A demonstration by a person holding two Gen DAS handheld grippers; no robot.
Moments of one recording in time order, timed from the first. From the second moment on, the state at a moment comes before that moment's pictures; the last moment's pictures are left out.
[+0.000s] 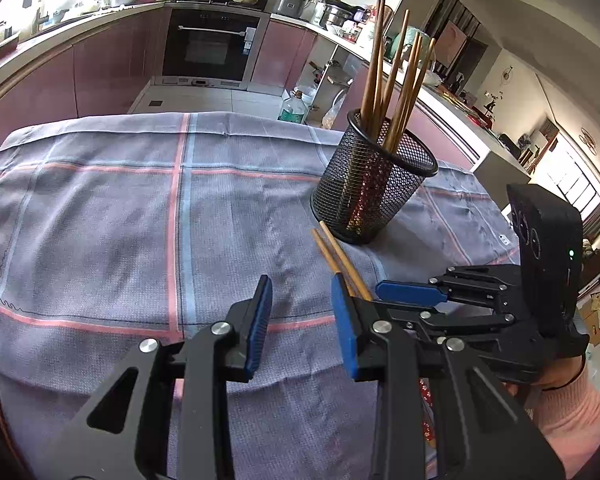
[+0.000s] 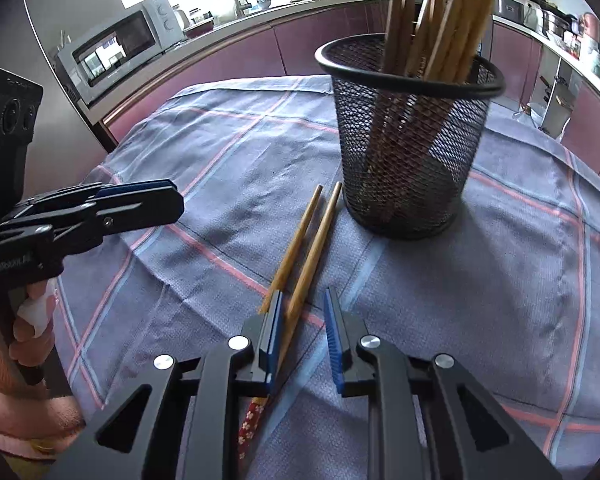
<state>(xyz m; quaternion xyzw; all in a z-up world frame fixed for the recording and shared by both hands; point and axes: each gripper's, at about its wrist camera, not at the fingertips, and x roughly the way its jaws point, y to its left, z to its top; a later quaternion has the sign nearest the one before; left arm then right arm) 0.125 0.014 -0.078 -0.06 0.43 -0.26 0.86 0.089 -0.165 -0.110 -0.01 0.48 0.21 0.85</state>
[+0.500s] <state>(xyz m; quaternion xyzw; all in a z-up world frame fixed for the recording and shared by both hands) 0.116 0.016 -0.080 -0.05 0.43 -0.26 0.86 0.114 -0.157 -0.112 -0.02 0.49 0.21 0.85</state>
